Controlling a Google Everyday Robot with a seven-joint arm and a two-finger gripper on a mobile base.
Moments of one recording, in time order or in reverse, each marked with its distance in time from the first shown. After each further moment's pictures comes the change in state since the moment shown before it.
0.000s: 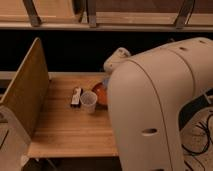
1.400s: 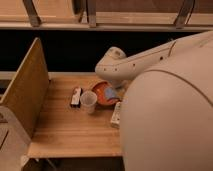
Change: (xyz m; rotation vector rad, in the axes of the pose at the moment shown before) arm -0.004 0.077 -0.091 -0.186 0.159 0.053
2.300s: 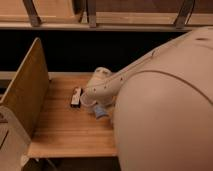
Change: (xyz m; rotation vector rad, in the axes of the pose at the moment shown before) arm -0.074 0.060 0.016 -0.041 -0.069 -0.076
